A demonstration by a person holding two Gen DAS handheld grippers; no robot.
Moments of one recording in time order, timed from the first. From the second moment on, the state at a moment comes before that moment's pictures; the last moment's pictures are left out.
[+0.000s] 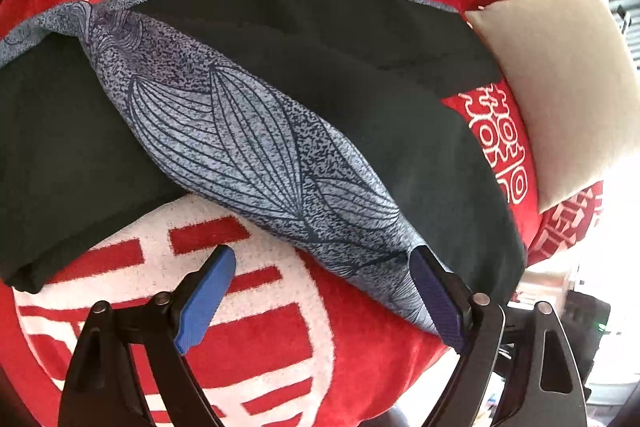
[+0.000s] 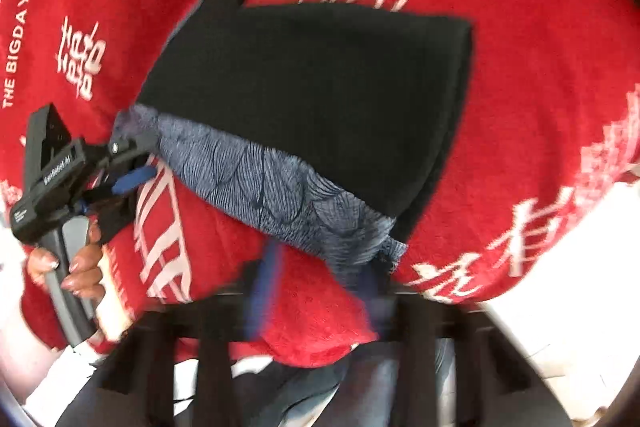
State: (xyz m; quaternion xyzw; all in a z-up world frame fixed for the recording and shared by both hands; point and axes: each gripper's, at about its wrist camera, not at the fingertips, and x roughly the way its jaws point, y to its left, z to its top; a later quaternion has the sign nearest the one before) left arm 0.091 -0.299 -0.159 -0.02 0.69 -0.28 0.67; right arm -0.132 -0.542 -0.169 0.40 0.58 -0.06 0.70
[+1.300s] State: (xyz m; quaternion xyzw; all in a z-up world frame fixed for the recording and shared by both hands) left arm 0.210 -0.396 -0.138 0.07 0.65 -0.13 0.74; right arm 0.198 -0.746 -0.110 0.26 0.59 0.02 0.76
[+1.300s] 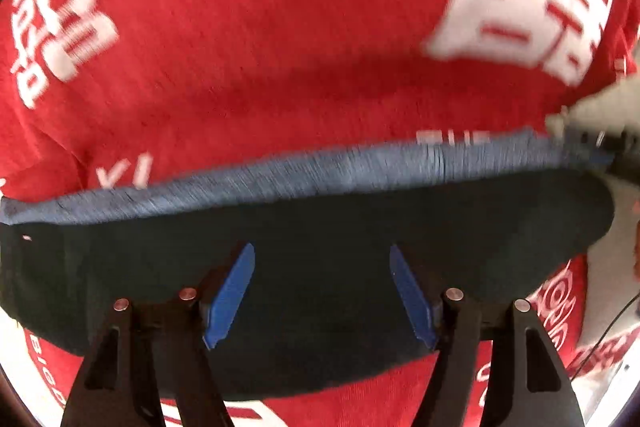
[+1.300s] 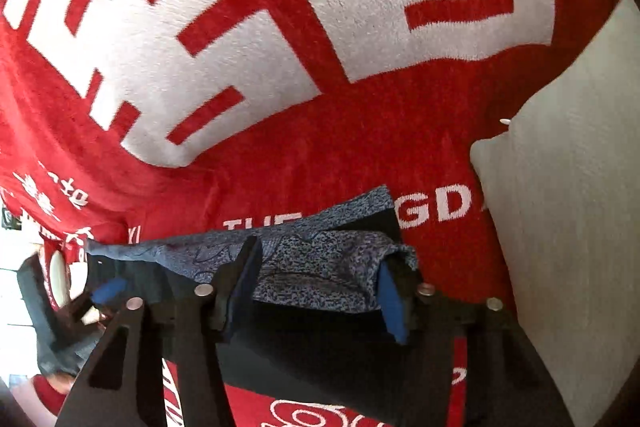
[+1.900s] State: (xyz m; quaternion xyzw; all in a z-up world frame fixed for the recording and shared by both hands) left arm 0.222 -0.420 -0.174 0.09 0.64 -0.10 0.75; right arm 0.196 -0.732 -0.109 0.19 0.65 0.02 0.74
